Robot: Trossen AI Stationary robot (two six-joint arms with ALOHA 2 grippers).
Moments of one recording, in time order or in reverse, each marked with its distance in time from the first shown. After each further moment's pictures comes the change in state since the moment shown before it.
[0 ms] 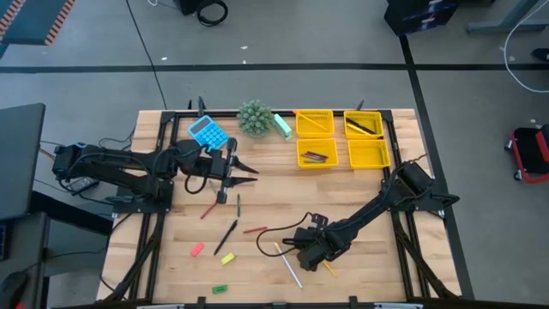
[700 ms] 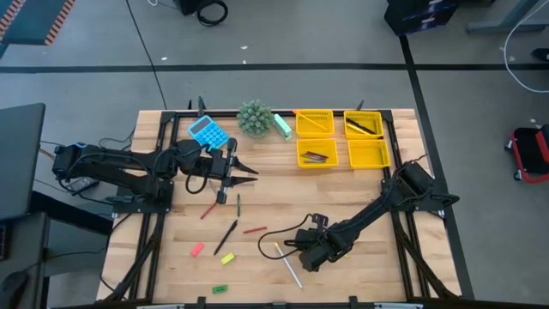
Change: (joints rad) left arm 0.000 0.000 0.000 -0.008 0.000 -0.025; right arm 0.028 -0.002 -0.033 0.014 0.001 -0.030
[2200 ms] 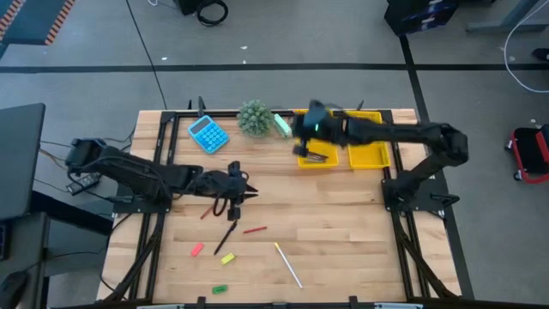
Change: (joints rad) left arm -0.179 0.191 -0.001 -0.342 -0.382 -0.296; right arm -0.882 -0.503 -0.014 0.289 0.015 -1.085
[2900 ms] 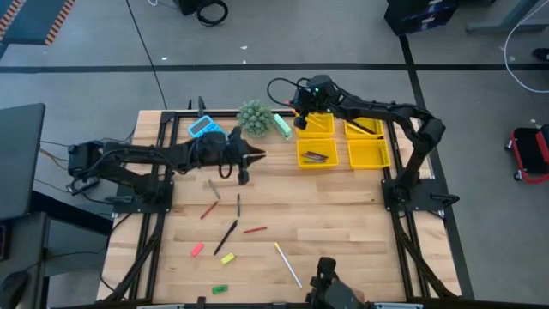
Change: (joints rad) left arm 0.366 0.013 0.000 0.277 0.194 0.174; right arm -0.409 0.266 0.000 0.330 -0.497 -0.148
